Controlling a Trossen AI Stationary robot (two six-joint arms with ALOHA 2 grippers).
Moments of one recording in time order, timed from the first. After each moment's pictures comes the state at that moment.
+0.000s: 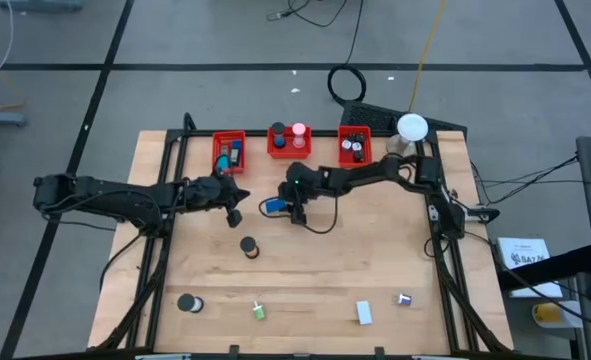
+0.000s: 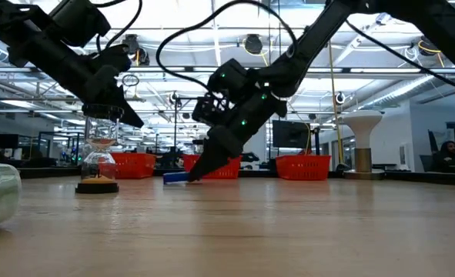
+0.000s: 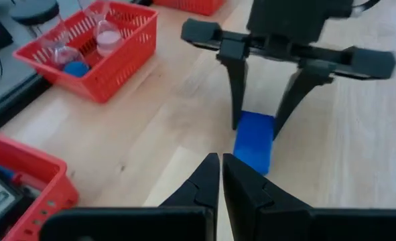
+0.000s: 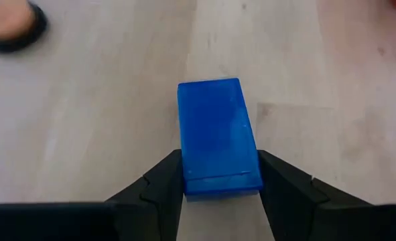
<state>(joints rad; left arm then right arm) 0.14 0.99 0.37 0.06 -0.24 -0.13 -0.23 2.13 1.31 0.07 -0.27 -0.23</state>
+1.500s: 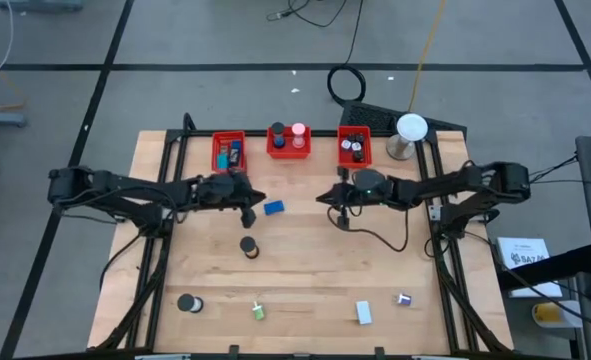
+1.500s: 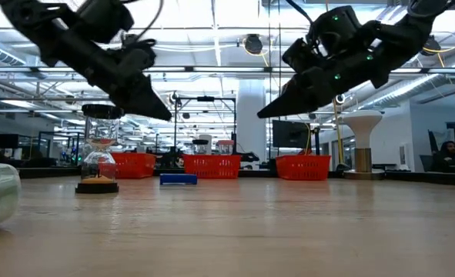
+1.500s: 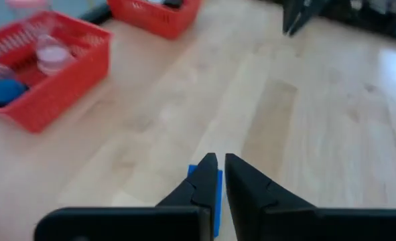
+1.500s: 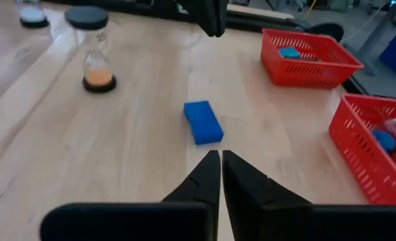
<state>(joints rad) 0.14 1.20 0.48 0.21 -0.13 -0.23 -0.19 1.46 0.58 0.51 -0.10 -0.20</state>
